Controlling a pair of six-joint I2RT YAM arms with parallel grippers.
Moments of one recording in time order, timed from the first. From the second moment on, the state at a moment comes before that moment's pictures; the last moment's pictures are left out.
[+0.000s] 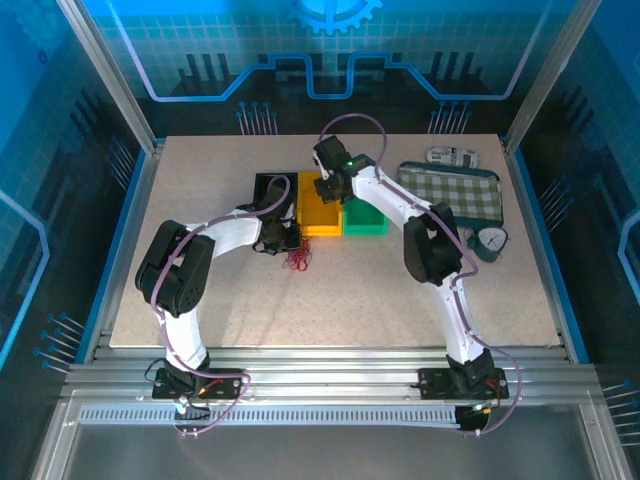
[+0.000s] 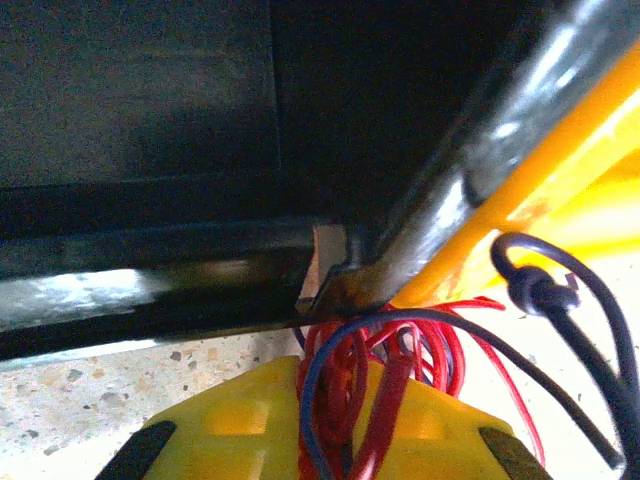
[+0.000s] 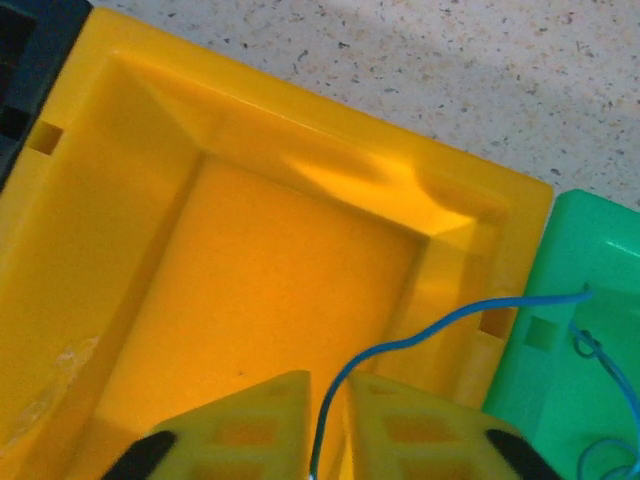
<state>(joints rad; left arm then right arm) -0.39 1.87 1.15 -0.44 0.15 -0.50 0.56 2.34 2.09 -0.77 0.13 0.14</state>
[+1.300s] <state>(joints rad) -0.38 1.90 1.19 -0.46 0.17 -0.48 0.41 2.12 1.66 -0.57 0.01 0.28</state>
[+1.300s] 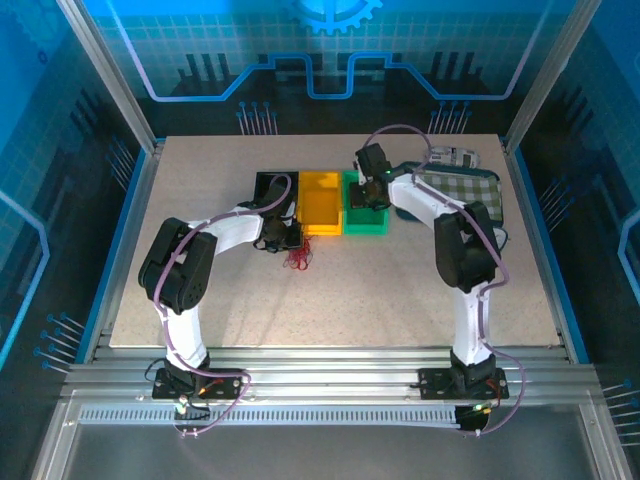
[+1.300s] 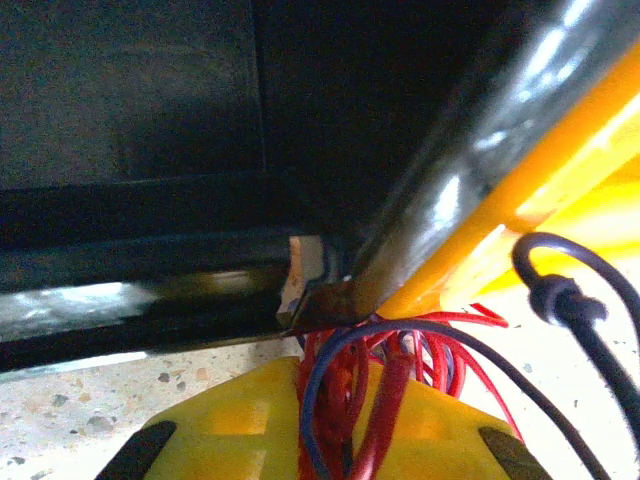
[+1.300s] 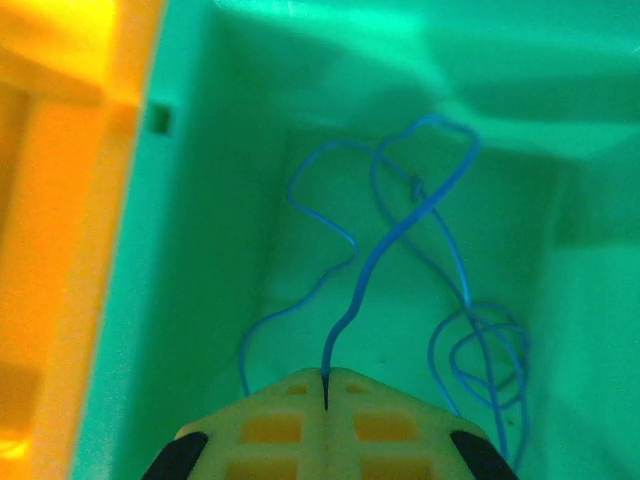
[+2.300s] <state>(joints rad) -0.38 1.90 1.19 -0.44 0.19 -0.48 0.42 1.92 1.50 -0.48 0.13 0.27</state>
